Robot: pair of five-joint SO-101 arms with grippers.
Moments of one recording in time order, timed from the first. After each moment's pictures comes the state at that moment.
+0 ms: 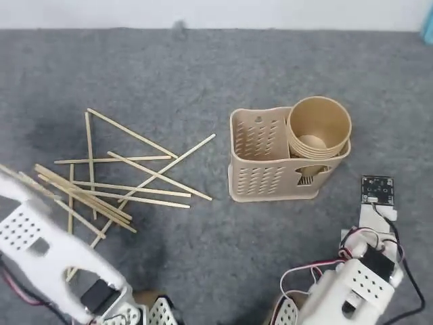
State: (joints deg) left arm -55.3 57.0 -95.3 98.7 21.9; right arm 34.5 -71.3 87.1 54.6 30.7
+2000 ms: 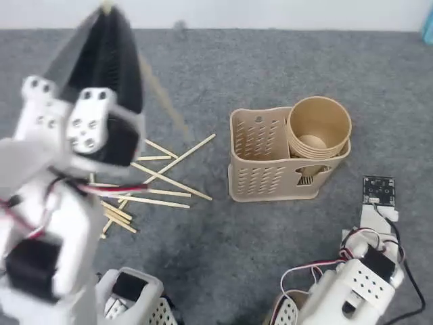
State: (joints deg) left arm 14.0 -51.0 5.1 39.3 15.3; right arm 35.1 -71.3 87.1 54.6 30.7
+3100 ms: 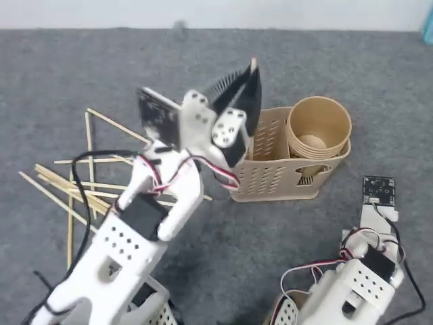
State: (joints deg) left arm 30.5 -46.5 43.6 14.7 14.9; right arm 35.1 -71.3 87.1 54.6 30.7
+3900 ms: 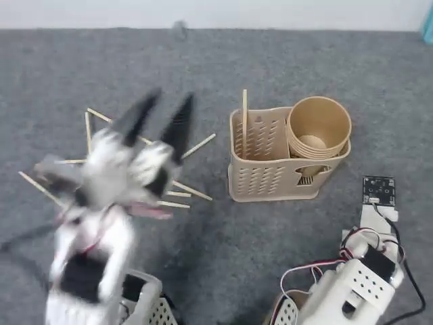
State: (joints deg) left arm 10.5 -80.9 52.4 34.6 10.7; right arm 35.1 -71.3 87.1 54.6 30.7
